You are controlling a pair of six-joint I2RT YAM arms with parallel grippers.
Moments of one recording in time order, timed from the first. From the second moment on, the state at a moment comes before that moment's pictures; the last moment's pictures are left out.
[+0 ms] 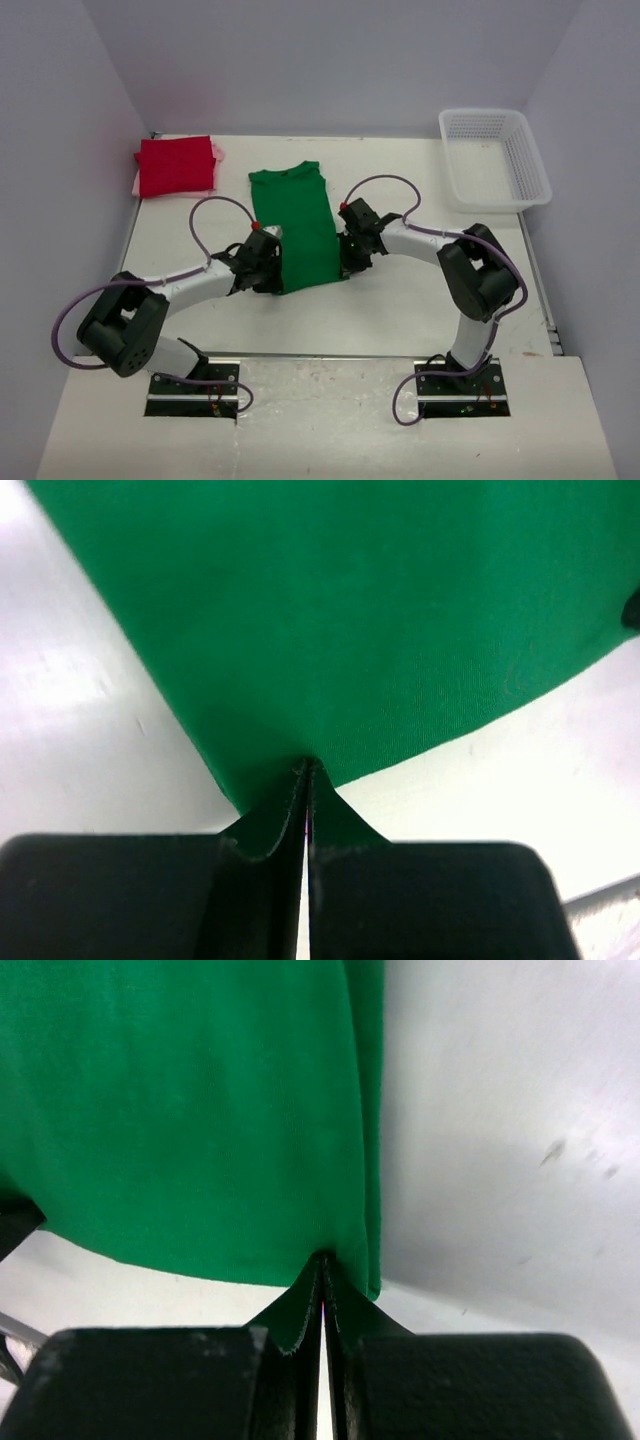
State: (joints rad) left arm -0.58 1.45 0.66 -0.24 0.02 -0.60; right arm 0.63 1.86 1.14 -0.46 -0.17 0.53
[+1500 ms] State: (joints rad) left arm -0.79 1.03 0.51 -0.51 -0.06 -0.76; right arm 0.94 1.27 0.70 -0.51 0.03 0.77
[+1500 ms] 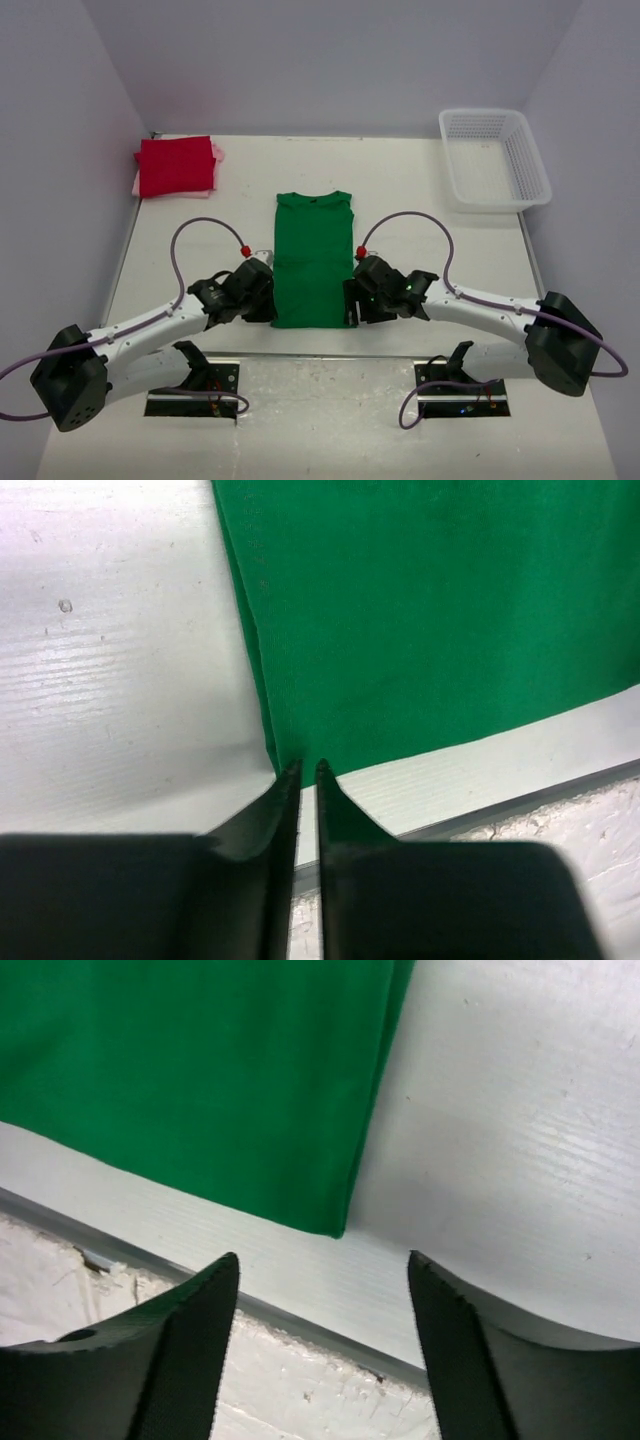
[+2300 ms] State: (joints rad) left arm -0.56 1.05 0.49 -0.51 0.14 -0.74; right arm 0.94 1.31 0.54 -0.18 -0.02 0.90
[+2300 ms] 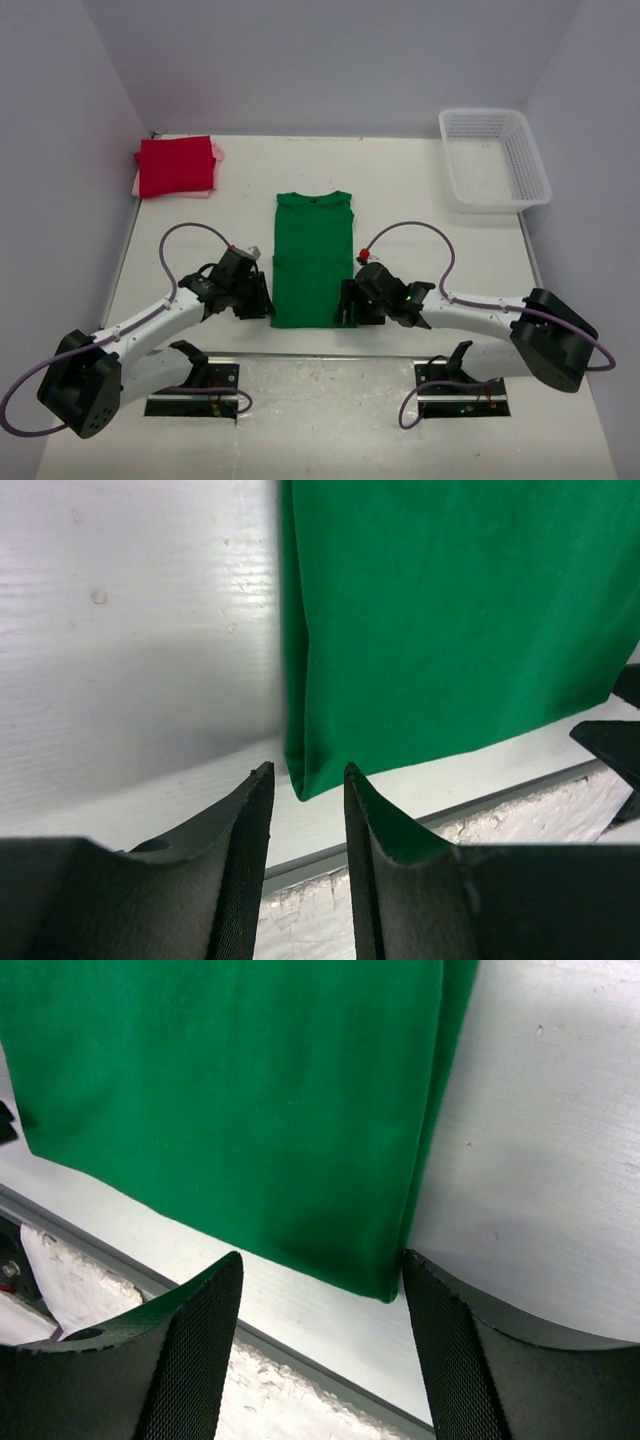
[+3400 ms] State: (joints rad) left arm -0.56 1.01 0.47 -0.55 0.21 -0.74; right arm 1.00 1.34 0.53 -0.22 0.04 1.07
